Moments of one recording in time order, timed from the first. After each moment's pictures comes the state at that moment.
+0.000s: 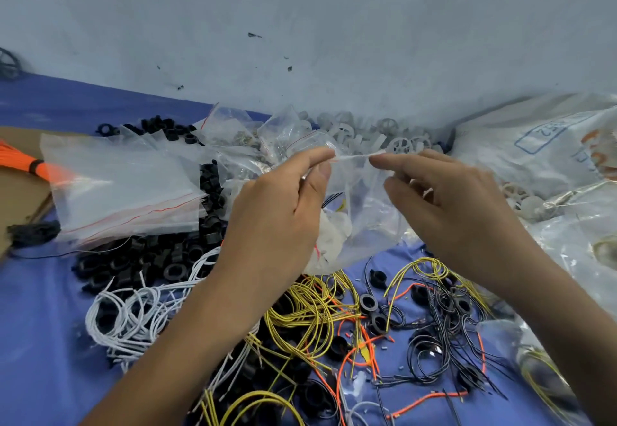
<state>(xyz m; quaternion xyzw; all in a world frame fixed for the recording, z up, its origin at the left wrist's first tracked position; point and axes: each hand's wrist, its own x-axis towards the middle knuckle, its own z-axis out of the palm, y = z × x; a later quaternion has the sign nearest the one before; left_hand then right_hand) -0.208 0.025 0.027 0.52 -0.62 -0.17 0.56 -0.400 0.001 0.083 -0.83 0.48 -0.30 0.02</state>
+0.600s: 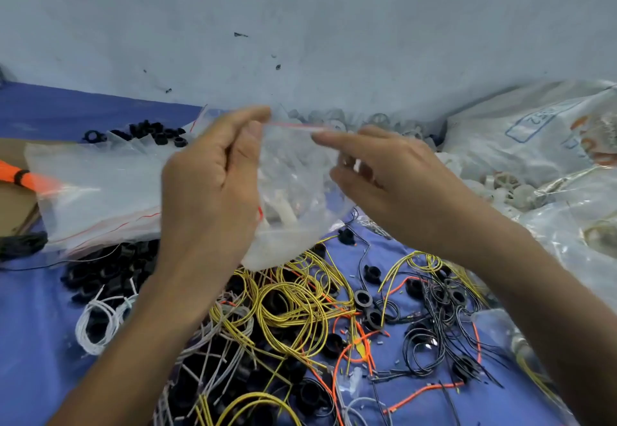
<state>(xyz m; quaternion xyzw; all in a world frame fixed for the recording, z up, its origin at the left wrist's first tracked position) -0.184 0.024 0.040 0.48 -0.55 -0.10 0.67 -0.368 -0.004 0.102 -0.88 0.43 -0.20 0.02</state>
